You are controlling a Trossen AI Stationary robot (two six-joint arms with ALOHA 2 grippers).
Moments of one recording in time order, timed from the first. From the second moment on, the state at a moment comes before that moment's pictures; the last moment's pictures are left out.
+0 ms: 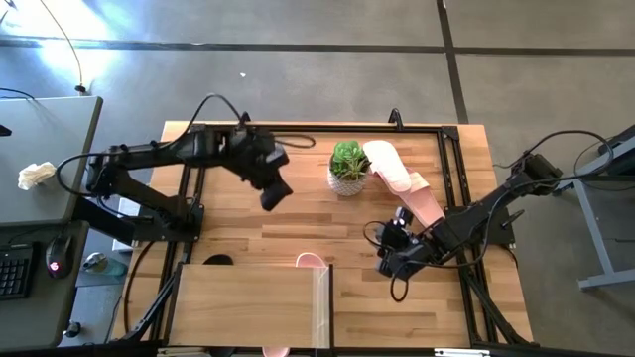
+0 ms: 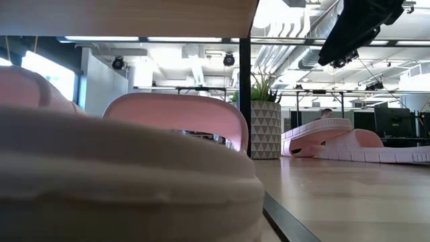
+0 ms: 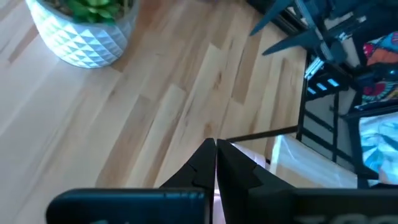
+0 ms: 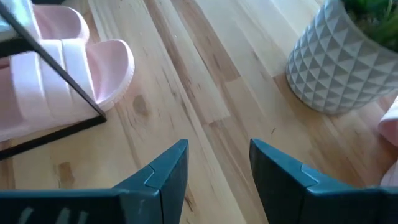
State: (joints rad) left arm 0.28 1.34 1.37 -0.86 0.26 -0.44; right arm 0.56 1.39 1.00 -0.71 0.63 0.79
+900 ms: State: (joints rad) left arm 0.80 1.32 1.37 -0.73 0.77 -0.34; right arm 0.52 1.39 1.00 -0.74 0.59 0.79
